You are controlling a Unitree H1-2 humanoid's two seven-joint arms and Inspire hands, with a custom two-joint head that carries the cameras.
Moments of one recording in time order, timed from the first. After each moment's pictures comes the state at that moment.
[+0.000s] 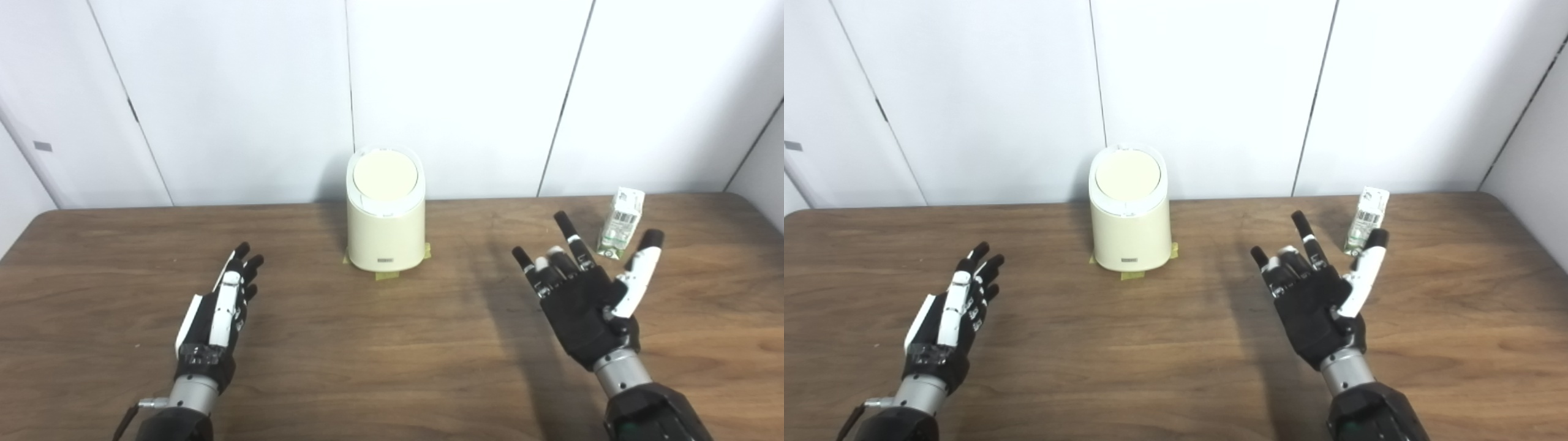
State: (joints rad) left arm -0.04 0.11 0.08 -0.25 -0.10 0.31 -0.08; right arm -0.04 -0.06 -0.14 -0.36 0.85 0.39 -0.06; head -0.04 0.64
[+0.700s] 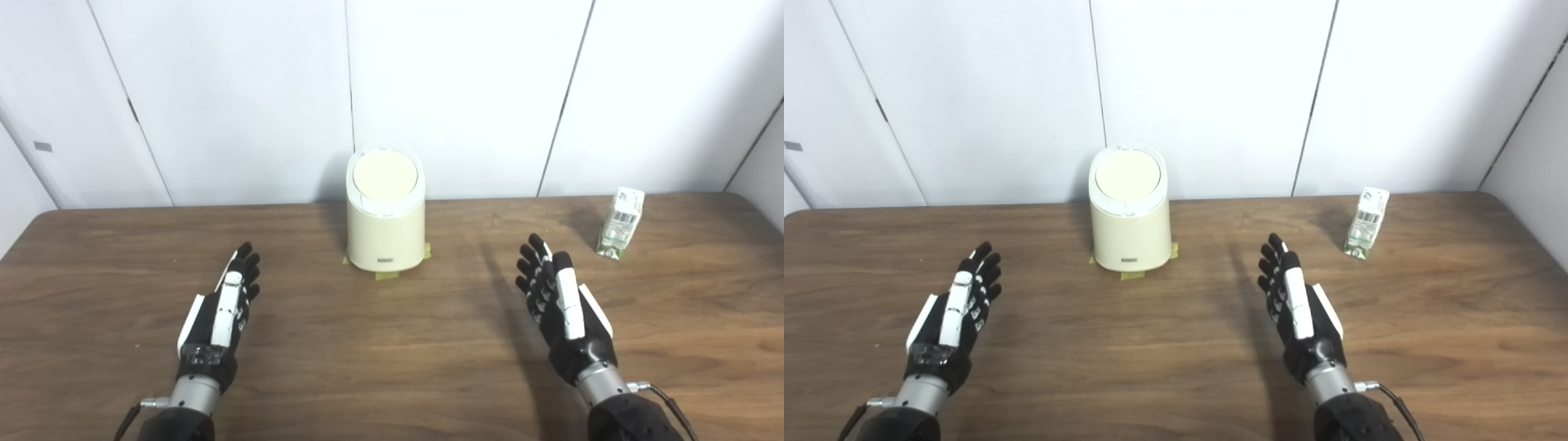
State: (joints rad) left arm -0.04 0.10 0.08 -0.25 -0.11 0.30 -0.08; right arm -0.02 -0.09 0.01 -0.26 0.22 0.28 0.00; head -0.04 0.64
